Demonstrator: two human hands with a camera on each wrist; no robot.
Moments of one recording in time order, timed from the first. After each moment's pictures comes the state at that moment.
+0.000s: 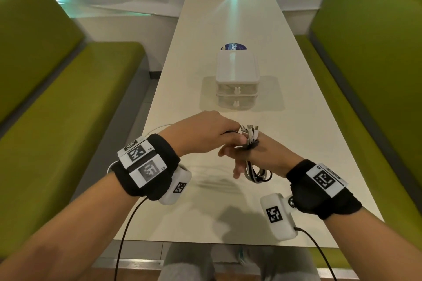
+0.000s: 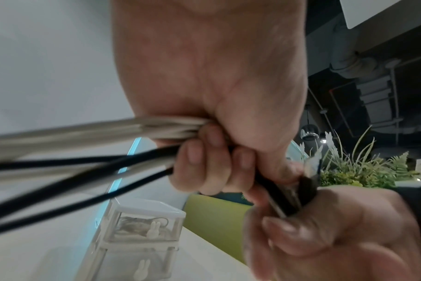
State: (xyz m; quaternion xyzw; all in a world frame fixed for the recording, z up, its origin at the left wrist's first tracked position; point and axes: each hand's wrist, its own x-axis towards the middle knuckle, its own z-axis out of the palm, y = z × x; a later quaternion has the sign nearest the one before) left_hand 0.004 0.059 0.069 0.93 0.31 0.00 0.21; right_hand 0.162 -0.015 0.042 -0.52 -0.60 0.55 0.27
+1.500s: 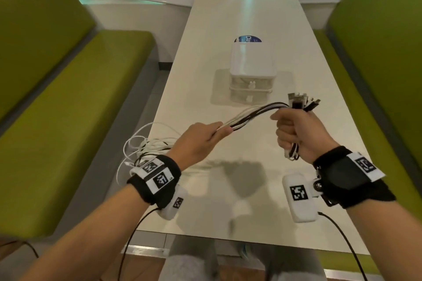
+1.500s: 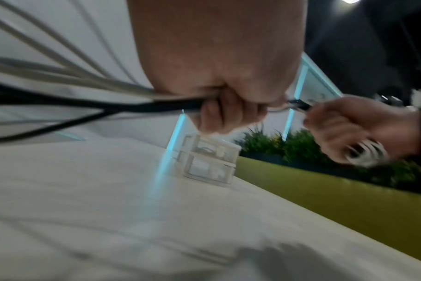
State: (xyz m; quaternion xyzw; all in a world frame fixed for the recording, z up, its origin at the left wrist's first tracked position) left_hand -0.037 0.057 -0.012 0.82 0.46 0.18 0.29; right_hand 0.194 0.008 0.041 -0.56 -0.31 0.59 0.49
